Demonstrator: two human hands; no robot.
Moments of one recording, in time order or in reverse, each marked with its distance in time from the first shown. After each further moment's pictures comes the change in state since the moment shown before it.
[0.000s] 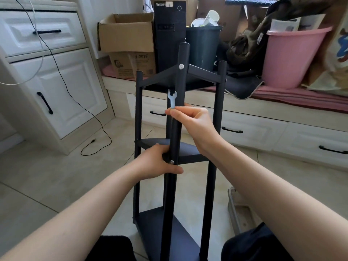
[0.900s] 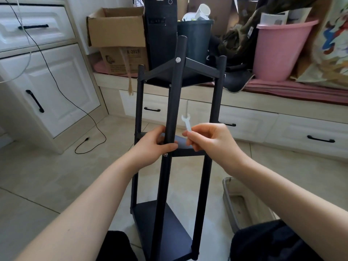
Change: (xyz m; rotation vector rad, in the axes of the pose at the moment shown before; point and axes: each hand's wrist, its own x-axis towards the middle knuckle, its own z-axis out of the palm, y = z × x) left_hand -0.008 0.007 -0.003 -0.403 0.041 0.101; right_hand -0.073 0.002 -0.043 -0.192 -0.070 0.021
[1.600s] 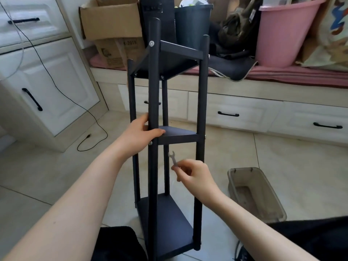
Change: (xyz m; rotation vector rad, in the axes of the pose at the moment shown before) left_hand 0.010 -0.010 -0.030 0.088 0.133 -0.003; right_hand -0.039 0.094 0.076 -0.201 0.046 0.157
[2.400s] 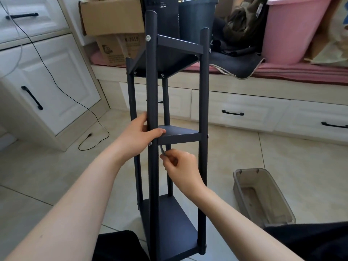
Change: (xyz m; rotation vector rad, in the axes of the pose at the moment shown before) left_hand 0.003 -0.008 -0.010 -0.009 0.034 0.007; right_hand 0.036 -0.021 0.043 0.010 0.097 -0.070
